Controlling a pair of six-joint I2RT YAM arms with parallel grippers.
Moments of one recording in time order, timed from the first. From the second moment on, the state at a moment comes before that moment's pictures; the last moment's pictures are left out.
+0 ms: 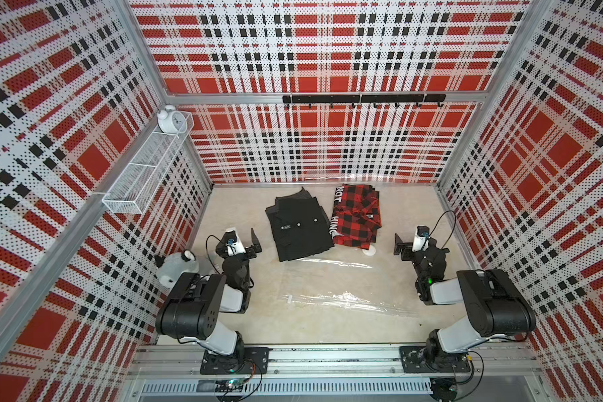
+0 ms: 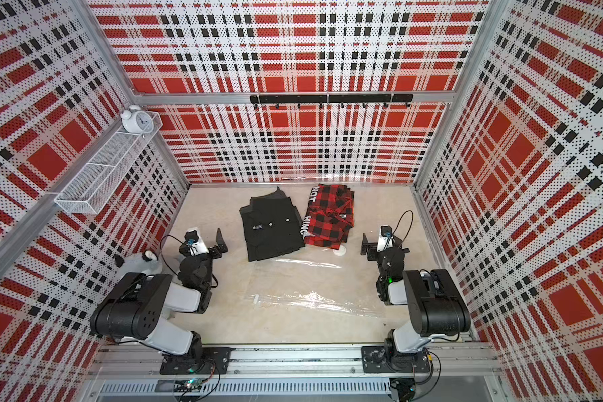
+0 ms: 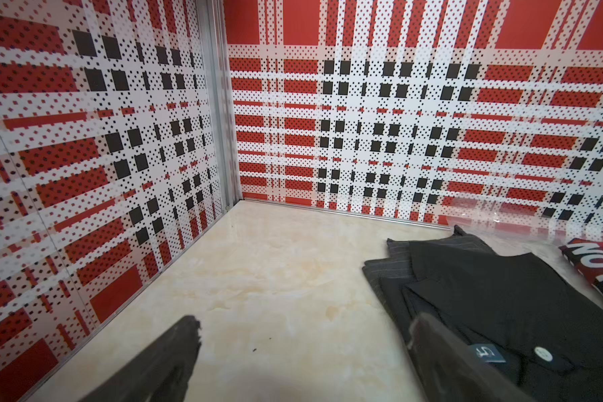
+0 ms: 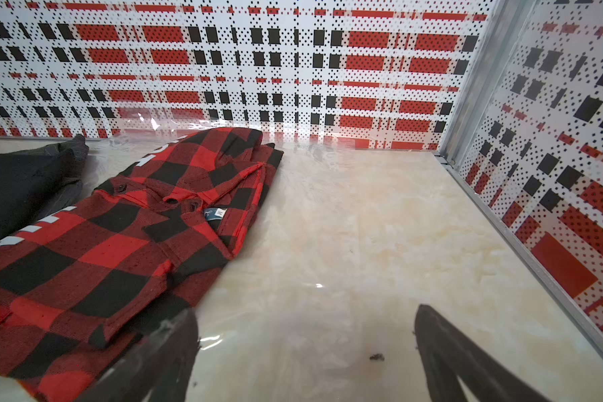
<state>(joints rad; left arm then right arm) -0.07 1.56 0.20 1.40 -0.29 -0.03 0.03 1.56 0.27 1.13 0.01 -0.02</state>
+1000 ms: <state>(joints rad) -0.04 1.56 0.20 1.36 -0.23 -0.04 0.03 1.56 0.27 1.13 0.00 -0.02</state>
